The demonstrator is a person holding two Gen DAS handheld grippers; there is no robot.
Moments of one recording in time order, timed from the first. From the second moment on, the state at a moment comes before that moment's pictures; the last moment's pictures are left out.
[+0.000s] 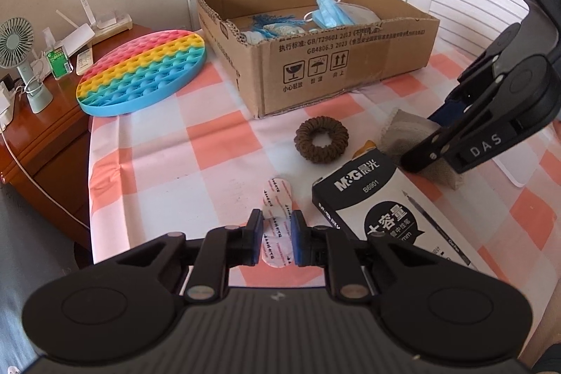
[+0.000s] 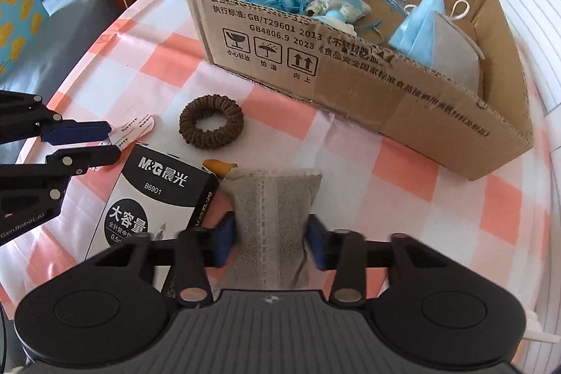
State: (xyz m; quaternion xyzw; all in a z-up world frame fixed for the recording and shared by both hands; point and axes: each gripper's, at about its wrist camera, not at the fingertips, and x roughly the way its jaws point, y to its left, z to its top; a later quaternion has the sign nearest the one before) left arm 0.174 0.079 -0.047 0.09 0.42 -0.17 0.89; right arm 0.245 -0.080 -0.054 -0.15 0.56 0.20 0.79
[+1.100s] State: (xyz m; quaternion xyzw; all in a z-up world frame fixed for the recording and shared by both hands) left arm 0.340 -0.005 0.063 0.10 0.32 -0.15 0.93; right arm 0.285 -0.141 0.071 -0.08 0.45 0.20 0.87
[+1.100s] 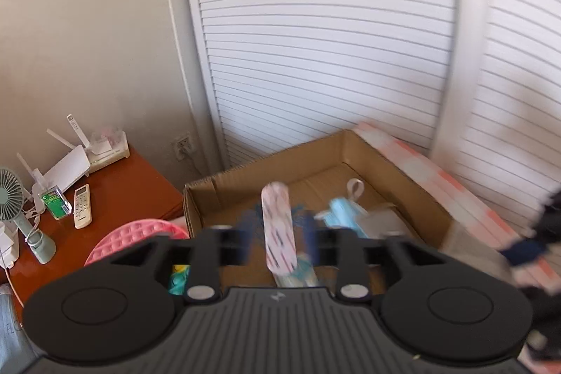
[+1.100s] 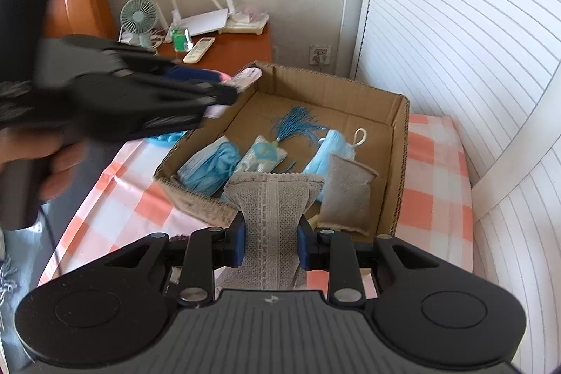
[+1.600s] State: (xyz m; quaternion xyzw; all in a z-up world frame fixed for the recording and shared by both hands) left arm 0.232 0.052 0.066 0.11 0.32 -0.12 0.93; right arm 0.318 -0.138 0.072 -0.07 0.44 0.18 0.88
